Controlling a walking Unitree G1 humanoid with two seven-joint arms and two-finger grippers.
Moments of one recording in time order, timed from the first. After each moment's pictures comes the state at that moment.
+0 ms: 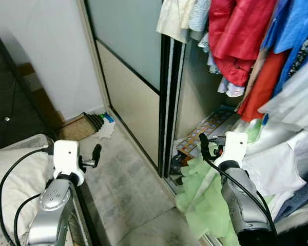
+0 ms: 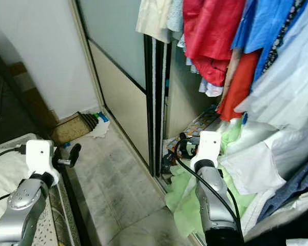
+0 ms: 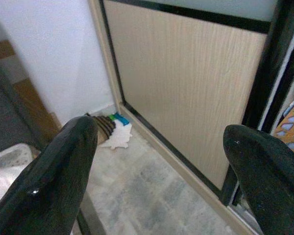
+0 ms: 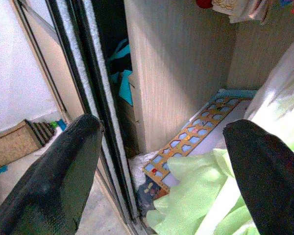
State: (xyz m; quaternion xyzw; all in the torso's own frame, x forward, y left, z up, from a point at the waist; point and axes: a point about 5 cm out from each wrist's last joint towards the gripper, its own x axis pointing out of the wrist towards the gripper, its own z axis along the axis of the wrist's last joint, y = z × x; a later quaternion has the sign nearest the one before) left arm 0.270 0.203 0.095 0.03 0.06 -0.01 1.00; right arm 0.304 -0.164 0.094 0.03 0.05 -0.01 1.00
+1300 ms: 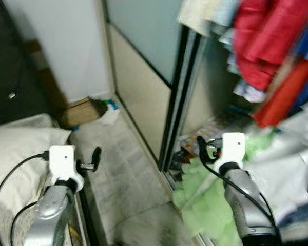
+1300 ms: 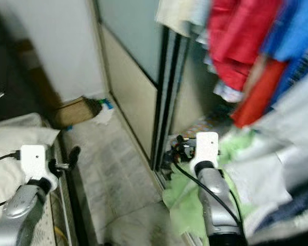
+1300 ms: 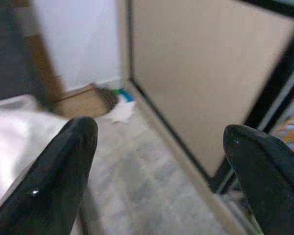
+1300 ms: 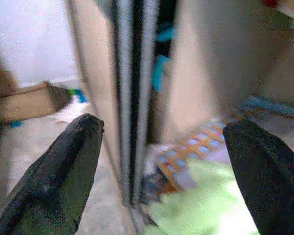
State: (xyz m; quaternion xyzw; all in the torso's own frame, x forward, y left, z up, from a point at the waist) left arm 0.251 0.204 0.095 0.00 0.07 -0.01 1.00; right arm 0.299 -0.157 0.100 -0.01 0.06 0.03 1.00
